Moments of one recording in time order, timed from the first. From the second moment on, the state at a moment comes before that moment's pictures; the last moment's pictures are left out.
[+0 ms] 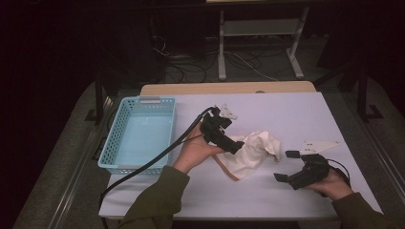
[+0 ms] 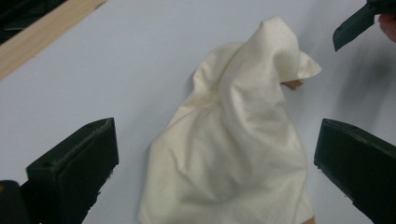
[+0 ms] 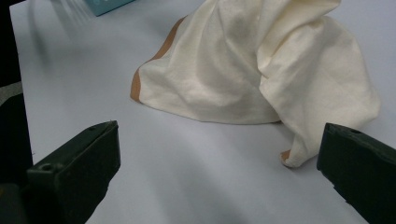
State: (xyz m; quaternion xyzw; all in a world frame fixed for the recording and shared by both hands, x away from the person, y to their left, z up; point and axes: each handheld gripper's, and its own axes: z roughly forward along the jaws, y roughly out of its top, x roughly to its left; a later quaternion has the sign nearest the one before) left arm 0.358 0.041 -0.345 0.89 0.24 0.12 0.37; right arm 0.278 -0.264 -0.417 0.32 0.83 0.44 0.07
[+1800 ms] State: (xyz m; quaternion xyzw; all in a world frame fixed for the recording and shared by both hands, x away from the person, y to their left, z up) left arm 0.297 0.124 -0.391 0.85 0.34 0.13 0.37; right arm 0.279 -0.262 -0.418 0.32 0.84 0.44 0.07
